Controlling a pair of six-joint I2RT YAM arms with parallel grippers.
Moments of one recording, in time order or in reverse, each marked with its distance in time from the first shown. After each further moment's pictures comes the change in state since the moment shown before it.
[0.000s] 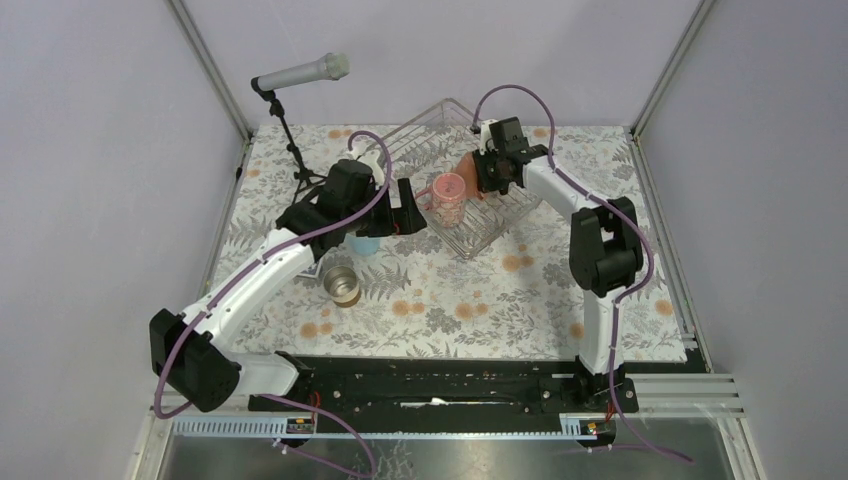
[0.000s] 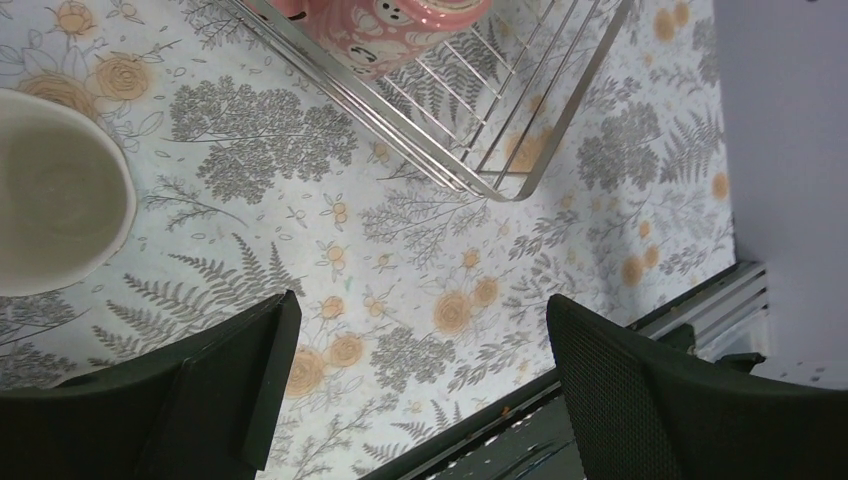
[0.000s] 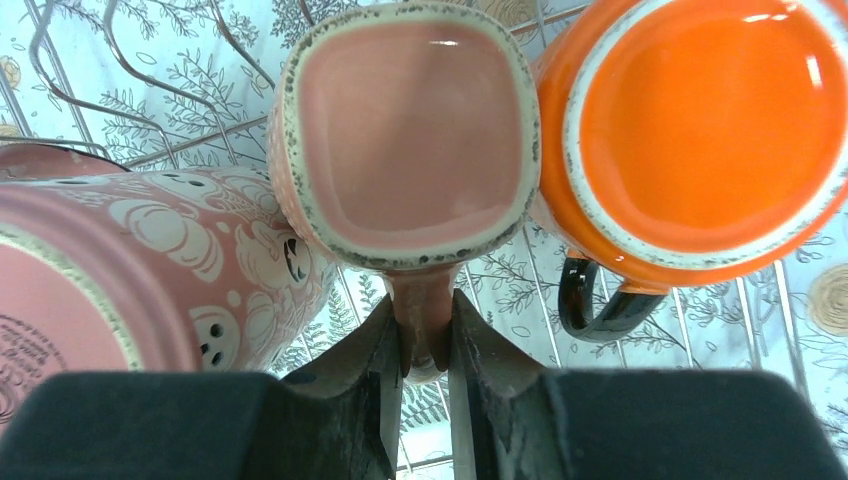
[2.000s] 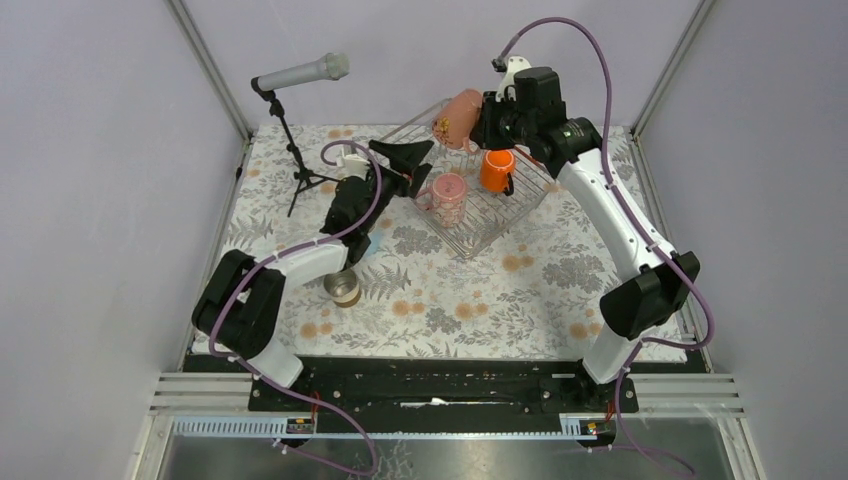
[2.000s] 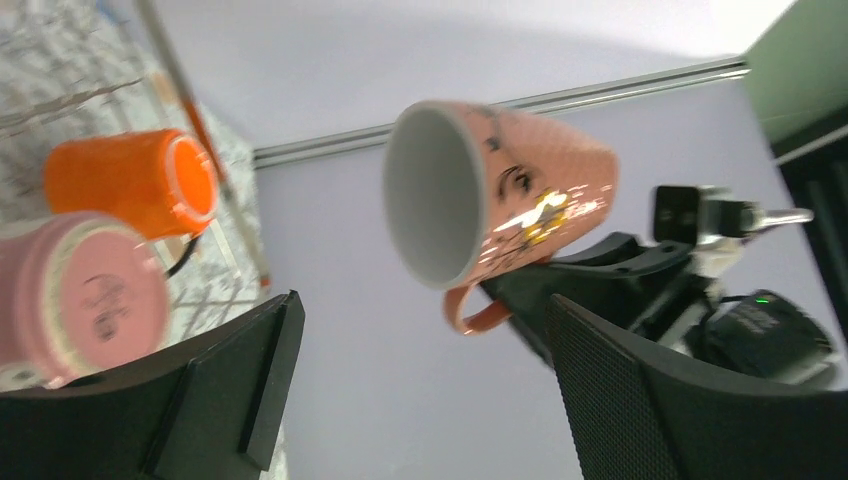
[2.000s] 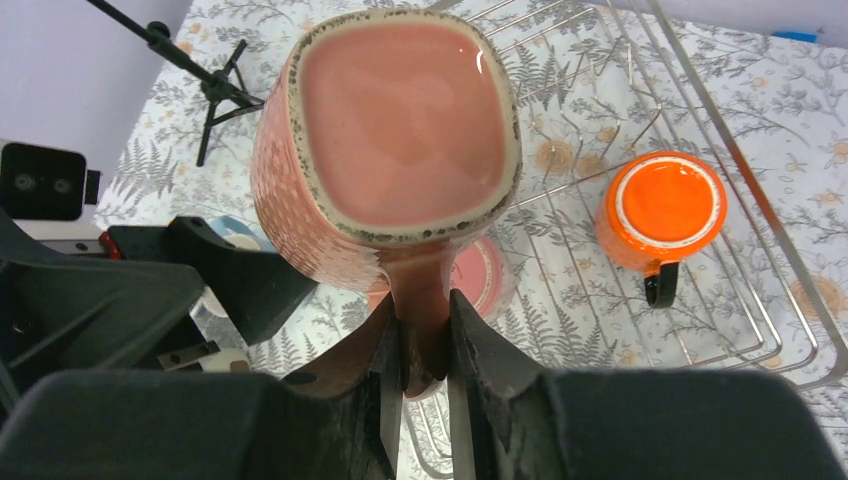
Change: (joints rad) left arm 0.053 0.284 -0.333 1.403 -0.091 -0.885; right arm 0.083 -0.336 0.219 -0.172 0.005 0.254
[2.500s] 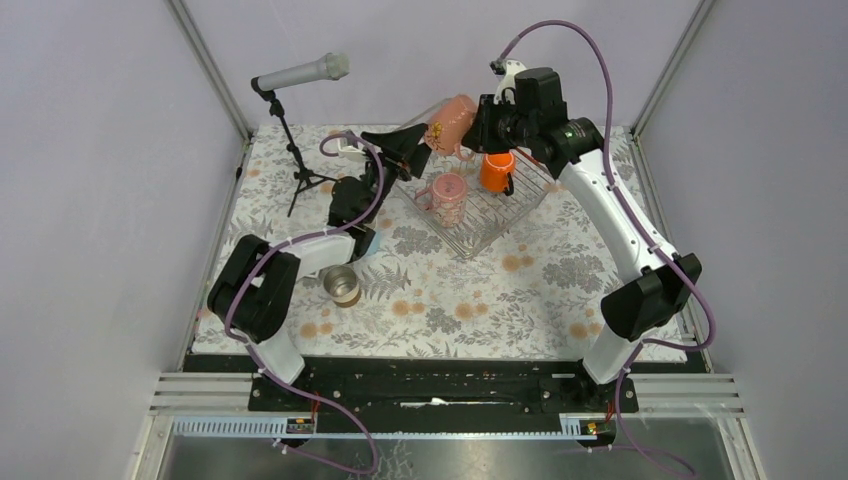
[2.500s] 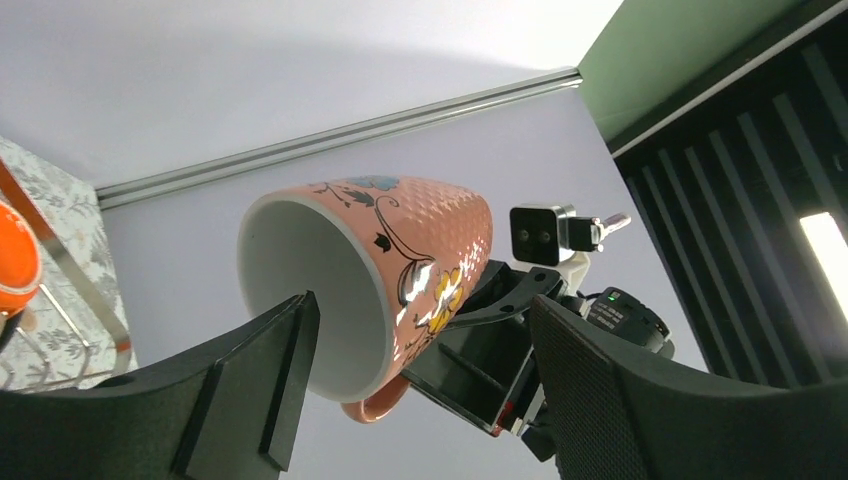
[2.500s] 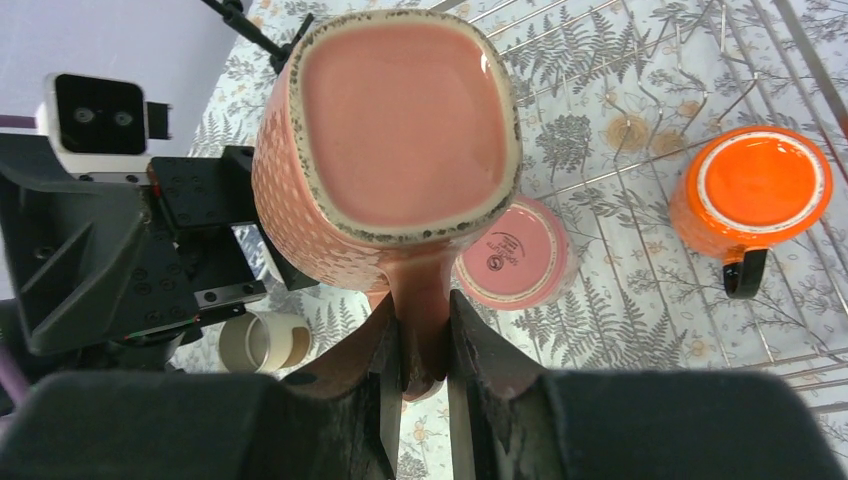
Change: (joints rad) left arm 0.022 0.108 0.053 0.340 0.014 -0.117; right arm 0.001 -0.013 0.000 -0.027 -0.122 0.075
